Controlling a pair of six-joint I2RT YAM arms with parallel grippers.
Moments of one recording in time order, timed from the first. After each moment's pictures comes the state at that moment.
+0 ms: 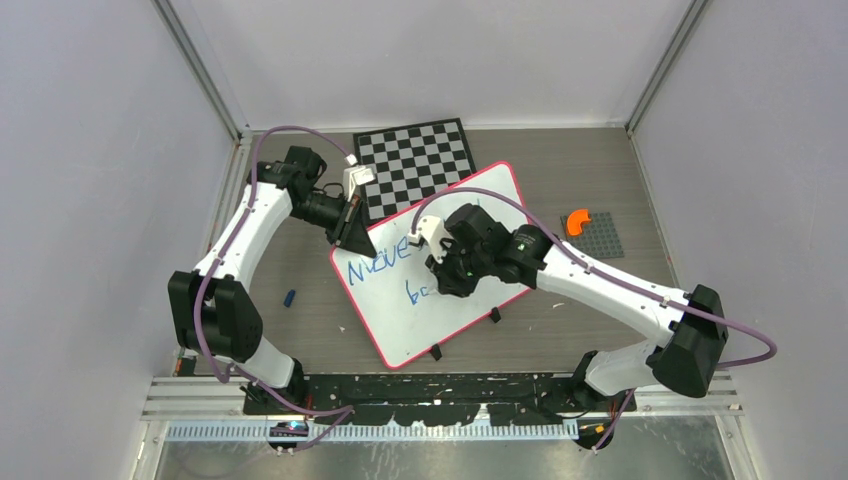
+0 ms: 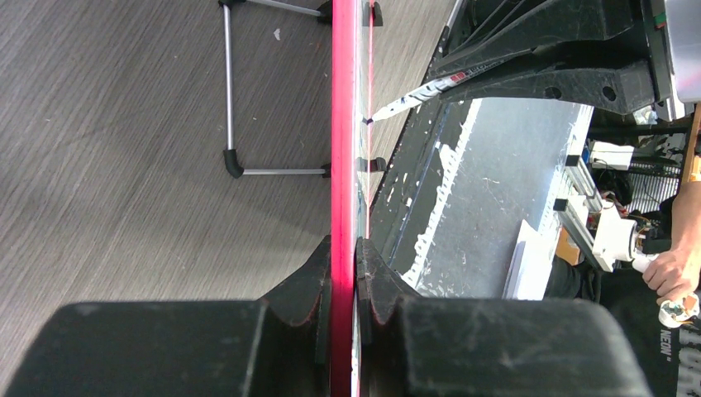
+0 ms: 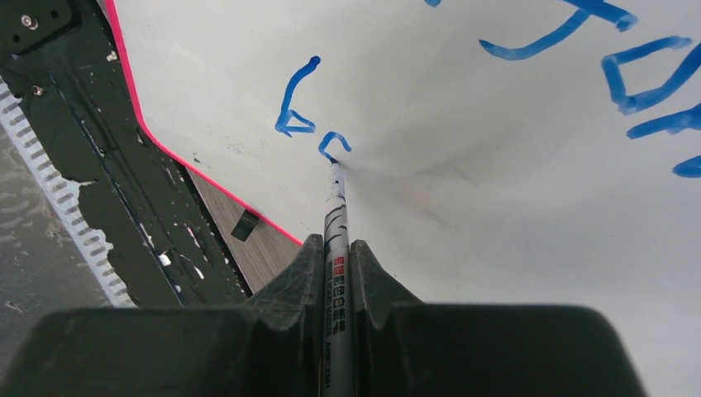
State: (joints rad) left arm -0.18 1.55 1.41 -1.22 0.98 0.47; right arm 0.92 1.37 1.19 -0.70 -0.18 -0.11
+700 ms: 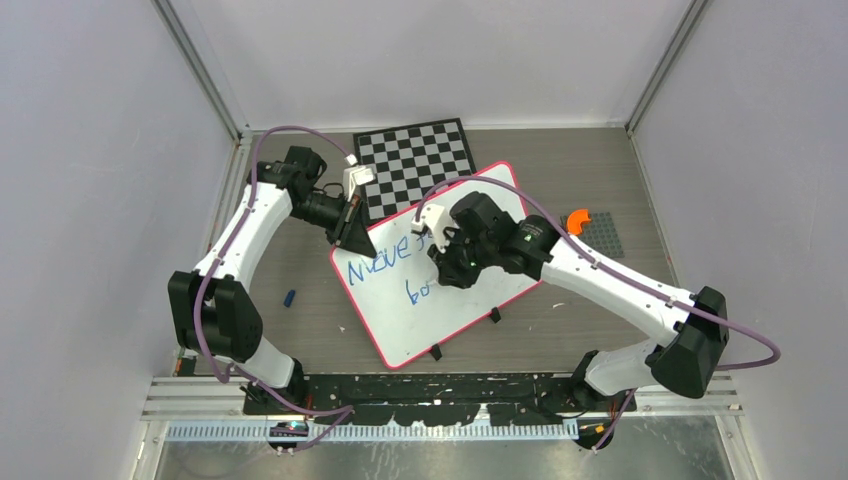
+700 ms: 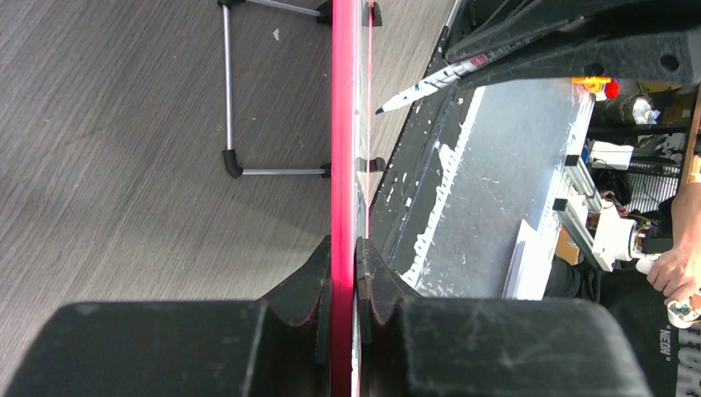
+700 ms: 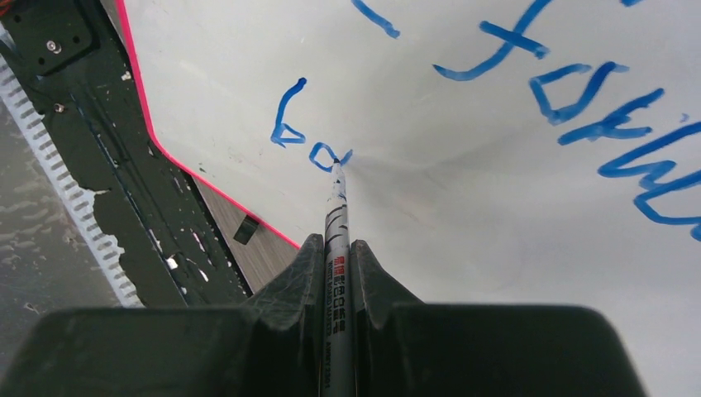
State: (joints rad) left arm -0.18 1.55 1.41 -1.22 0.98 0.47; right arm 0.89 1.37 1.25 -0.74 -0.20 -0.13
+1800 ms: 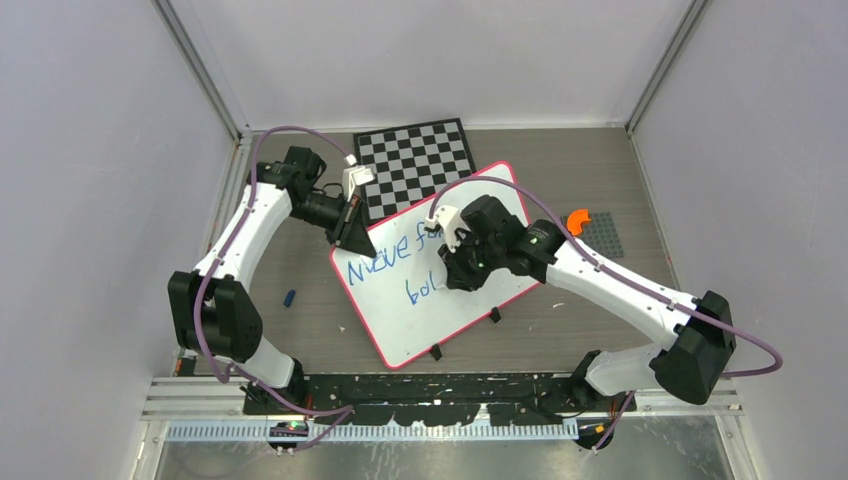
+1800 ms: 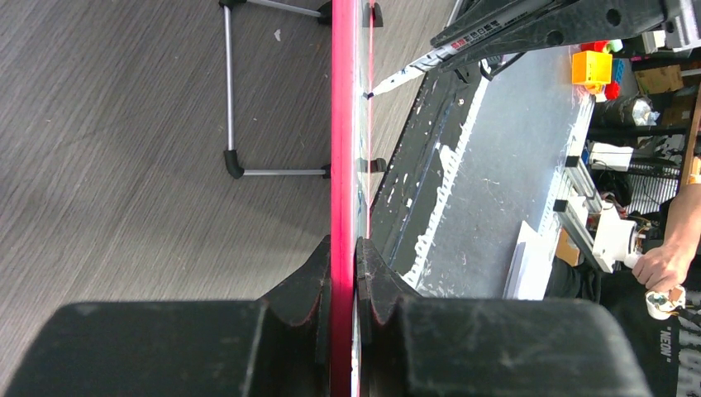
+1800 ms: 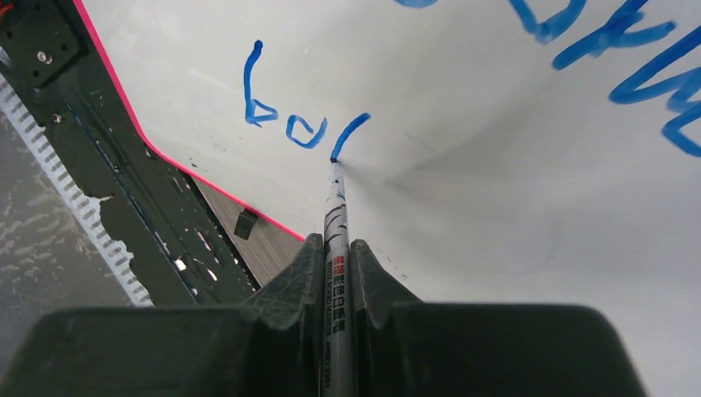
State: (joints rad) left arm -0.18 1.55 1.41 -1.22 0.98 0.47; right arm 0.82 1.34 1.17 -0.70 -0.23 -0.05
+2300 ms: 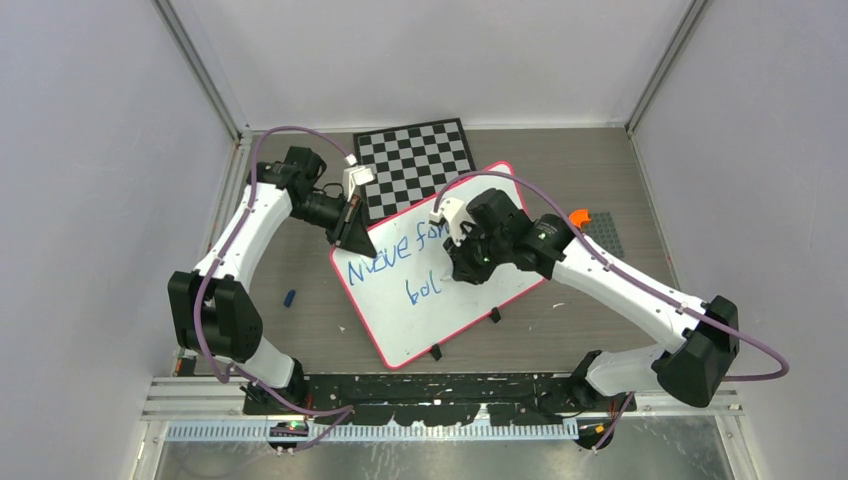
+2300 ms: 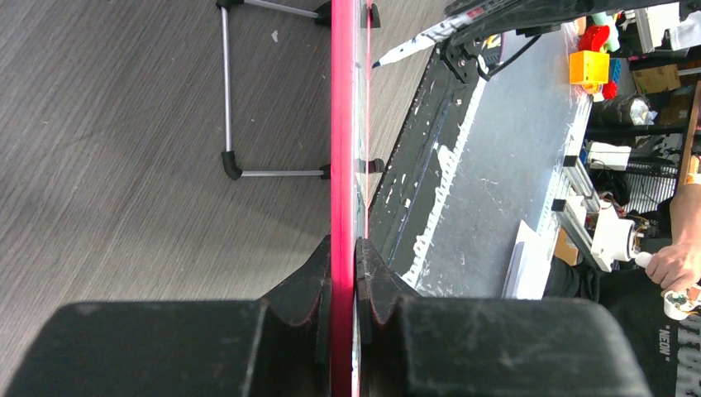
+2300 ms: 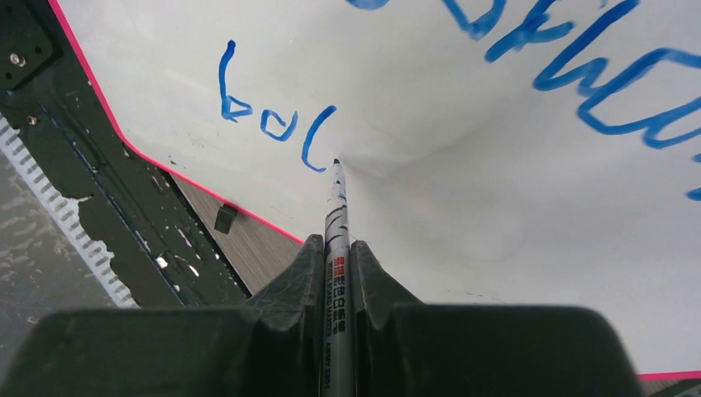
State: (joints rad) left arm -0.18 1.55 1.41 -1.22 0.99 0.47; right arm 0.81 1.32 1.19 -0.76 -0.20 -0.08
